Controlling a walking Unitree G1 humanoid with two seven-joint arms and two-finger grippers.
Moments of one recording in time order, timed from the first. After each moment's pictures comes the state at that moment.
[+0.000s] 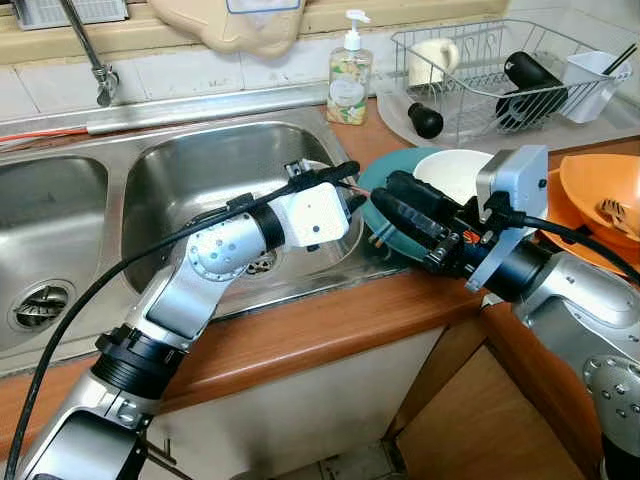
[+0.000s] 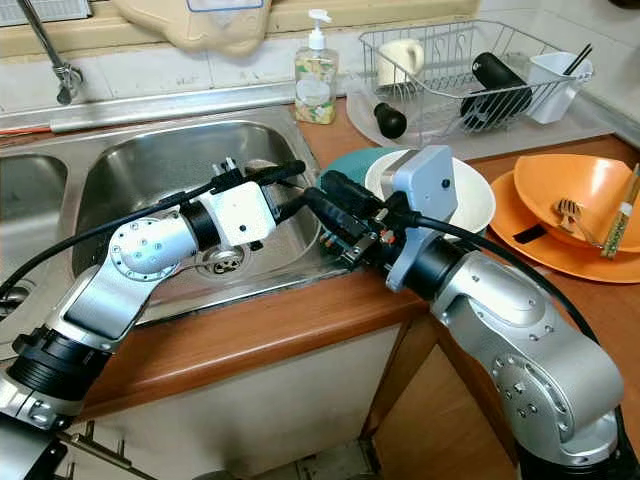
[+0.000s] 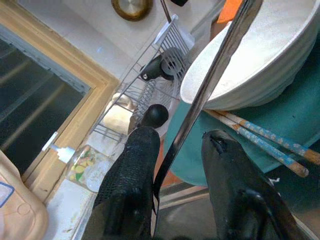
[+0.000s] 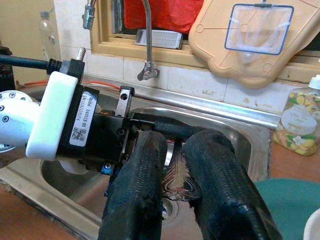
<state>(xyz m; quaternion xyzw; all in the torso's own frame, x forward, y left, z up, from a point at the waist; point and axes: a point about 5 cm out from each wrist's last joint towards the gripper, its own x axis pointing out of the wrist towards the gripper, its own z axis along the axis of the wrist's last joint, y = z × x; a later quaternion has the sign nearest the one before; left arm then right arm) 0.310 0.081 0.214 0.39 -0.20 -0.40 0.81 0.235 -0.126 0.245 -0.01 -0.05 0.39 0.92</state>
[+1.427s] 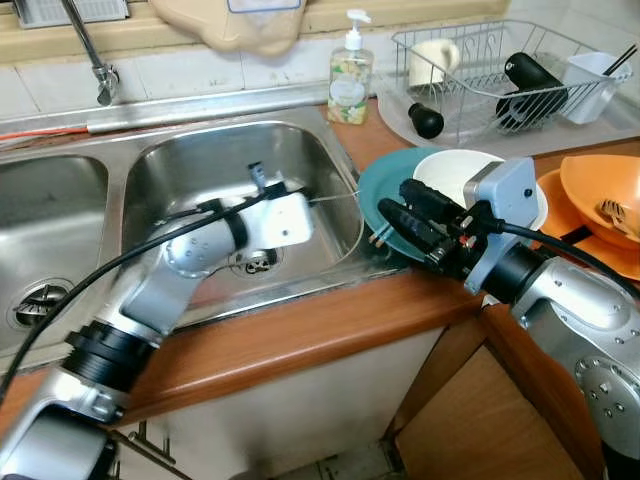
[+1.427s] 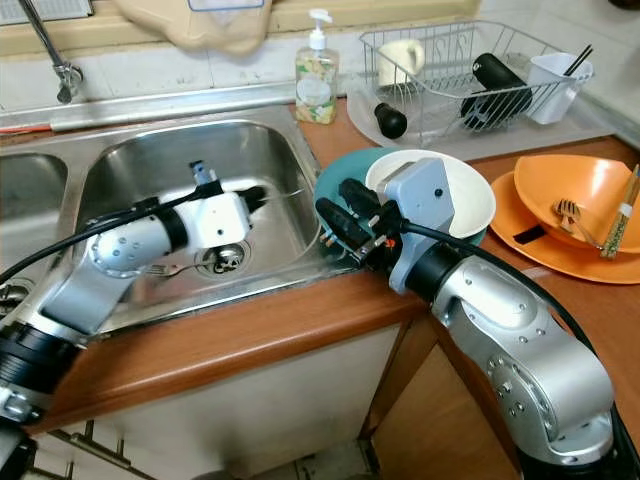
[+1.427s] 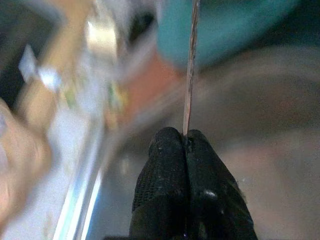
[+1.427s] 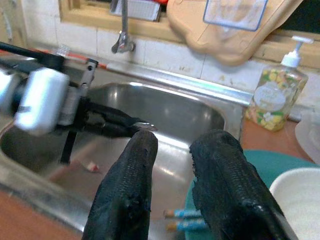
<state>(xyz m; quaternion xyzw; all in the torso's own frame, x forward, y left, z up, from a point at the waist) 0.334 0.140 0.183 0.50 -0.05 -0.35 0.79 0.241 -0.132 0.229 -0.06 -0.01 0.35 0.94</state>
